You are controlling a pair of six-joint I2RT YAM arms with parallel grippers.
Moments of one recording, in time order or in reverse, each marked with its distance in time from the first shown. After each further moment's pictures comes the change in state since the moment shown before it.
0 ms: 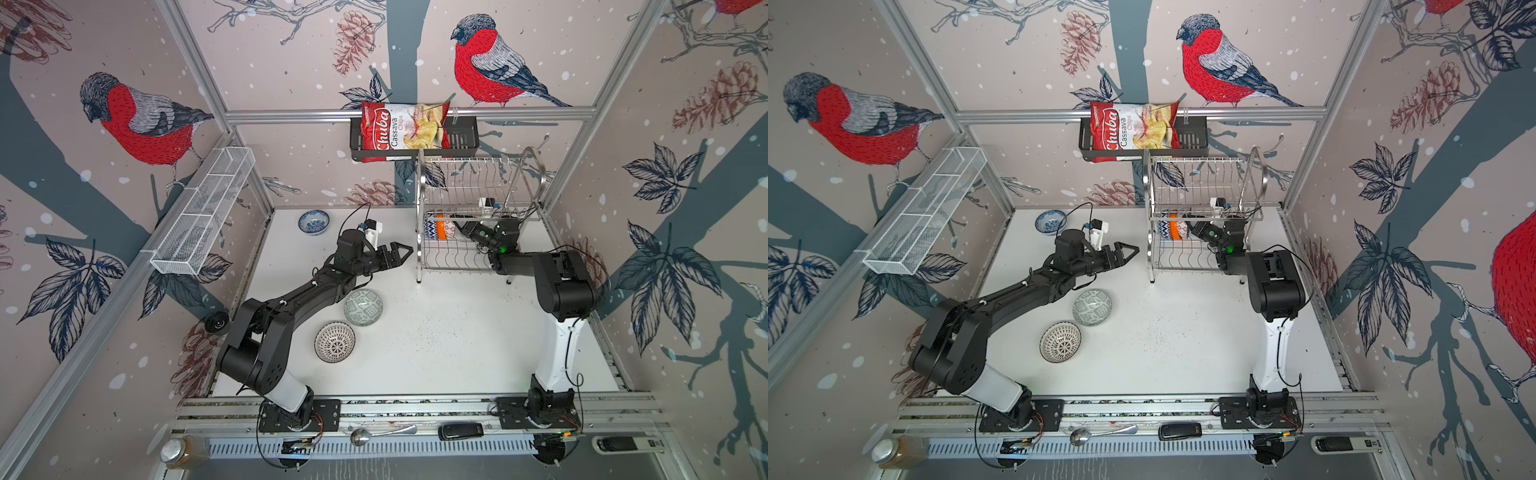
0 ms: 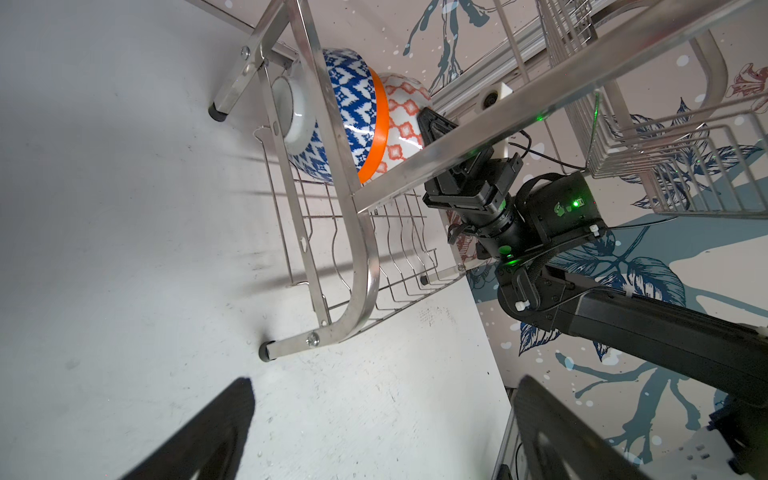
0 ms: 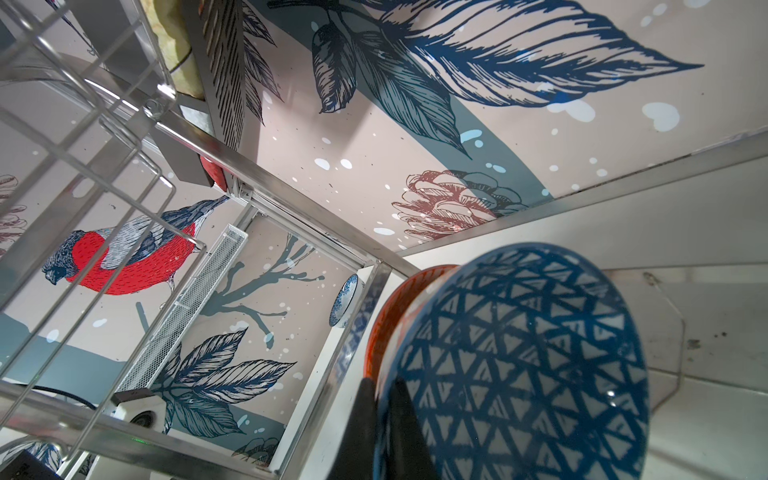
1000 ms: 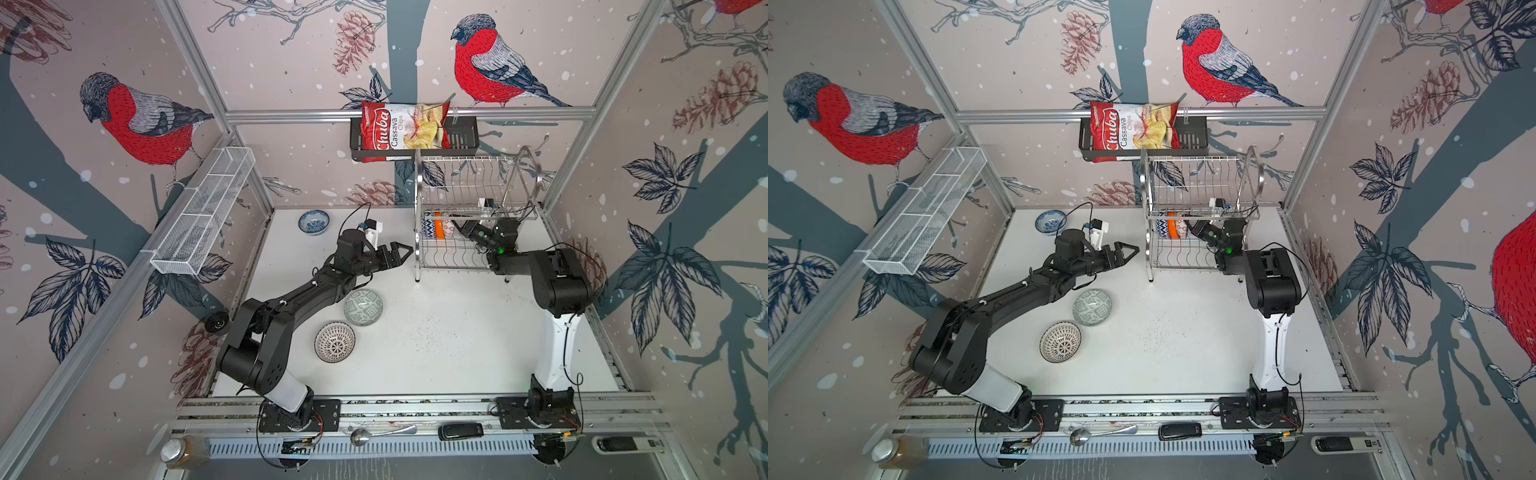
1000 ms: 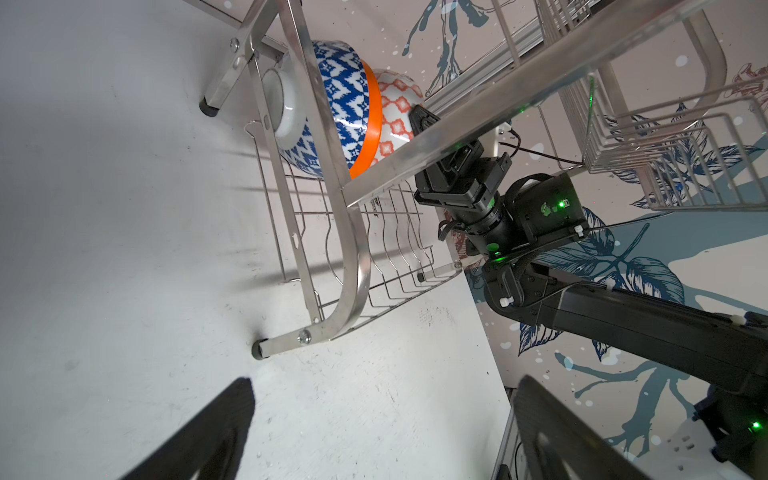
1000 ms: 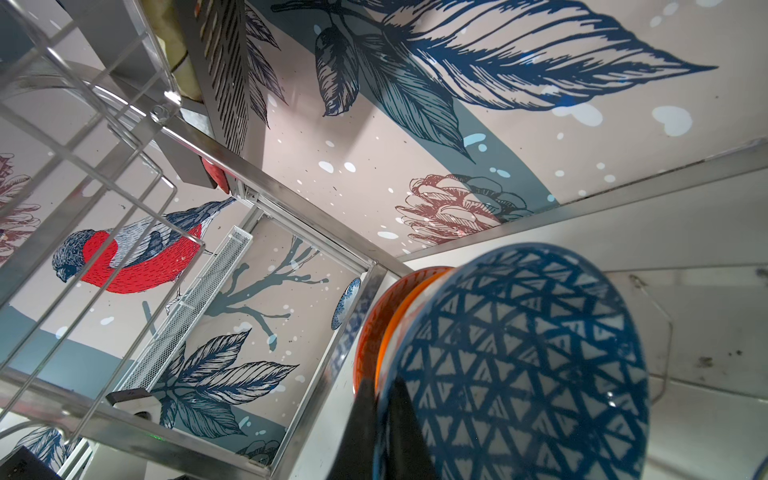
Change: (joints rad) left arm 0.000 0.000 0.002 0.000 0.001 0.000; right arm -0.002 0.057 0.023 0.070 -0.011 0.023
